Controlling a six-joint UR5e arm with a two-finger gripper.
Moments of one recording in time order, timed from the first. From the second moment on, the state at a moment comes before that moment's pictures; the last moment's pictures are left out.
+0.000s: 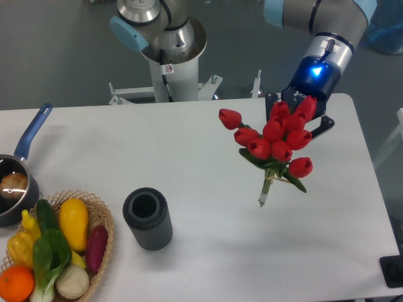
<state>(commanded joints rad) 2.93 -1.74 -1.75 -0.98 0.41 1.33</state>
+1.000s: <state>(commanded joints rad) 2.90 -1.70 -1.74 -0.99 0.65 1.33</state>
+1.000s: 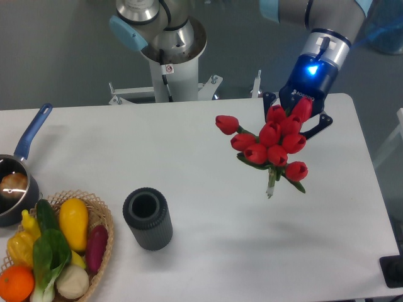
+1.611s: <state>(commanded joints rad) 2.80 -1.69 -1.73 -1.00 1.04 1.33</state>
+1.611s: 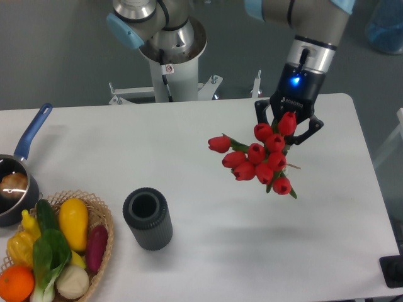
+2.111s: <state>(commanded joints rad) 2.76 -1.69 -1.73 -1.02 1.19 1.34</state>
